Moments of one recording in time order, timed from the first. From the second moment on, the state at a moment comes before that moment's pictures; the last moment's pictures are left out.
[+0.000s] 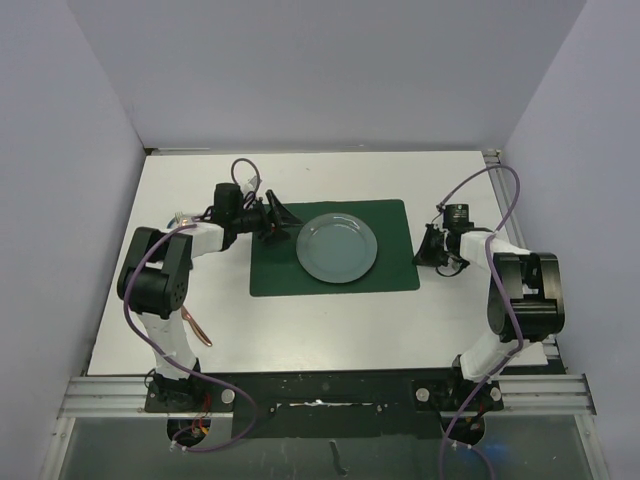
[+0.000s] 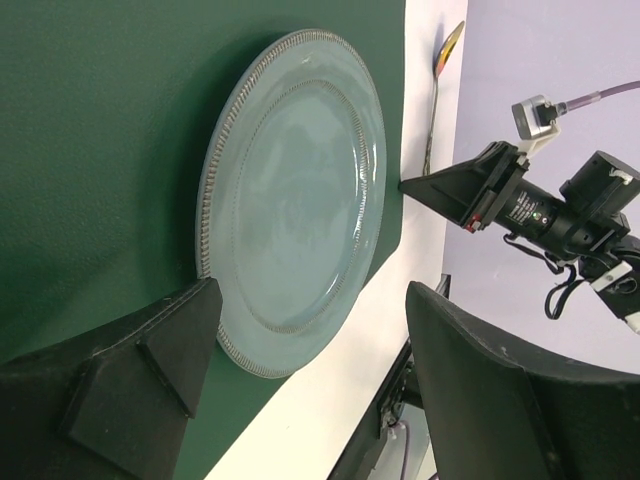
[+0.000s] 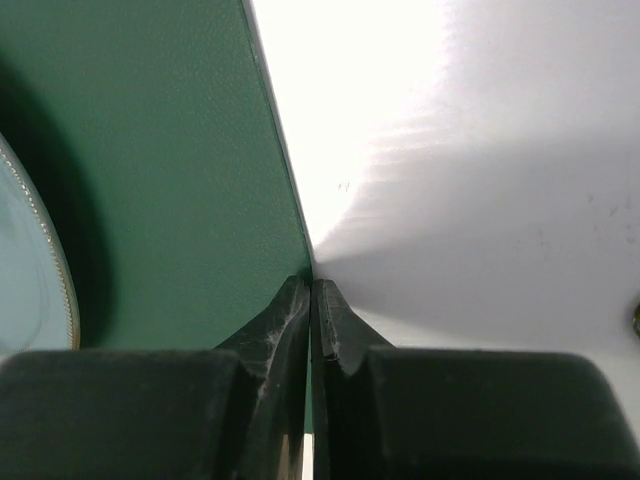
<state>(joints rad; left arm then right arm) -0.23 1.90 1.04 0.25 0.74 -0.88 0.01 1.68 0.90 -0.29 -0.22 0.33</state>
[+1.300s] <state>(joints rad) -0.23 1.86 1.04 0.11 0.66 -0.78 0.01 1.73 1.07 -0.28 -0.40 0.34</state>
